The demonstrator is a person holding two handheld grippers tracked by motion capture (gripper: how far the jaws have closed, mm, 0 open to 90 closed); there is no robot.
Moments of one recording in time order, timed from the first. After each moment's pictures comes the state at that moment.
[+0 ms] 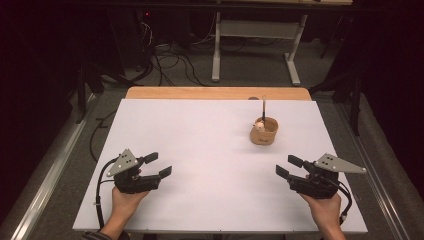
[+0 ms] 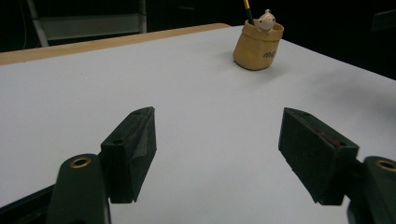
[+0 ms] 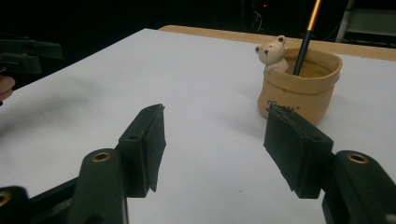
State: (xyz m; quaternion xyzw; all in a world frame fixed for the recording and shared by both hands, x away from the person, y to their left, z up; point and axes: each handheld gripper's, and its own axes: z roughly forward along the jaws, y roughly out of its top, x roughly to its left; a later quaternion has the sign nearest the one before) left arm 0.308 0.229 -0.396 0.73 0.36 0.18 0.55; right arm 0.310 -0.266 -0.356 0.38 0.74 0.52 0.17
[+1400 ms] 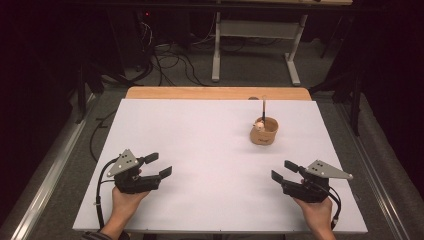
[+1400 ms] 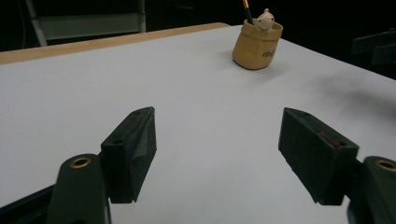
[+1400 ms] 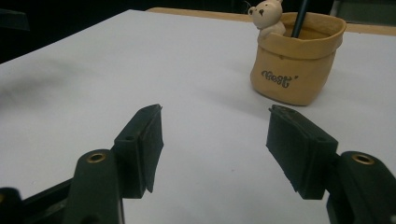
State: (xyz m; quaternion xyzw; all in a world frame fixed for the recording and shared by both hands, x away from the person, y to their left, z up) left arm 0.307 0.228 -0.396 0.73 0.36 0.18 0.55; right arm 0.314 -0.262 -0.390 0.39 0.75 0.50 0.19
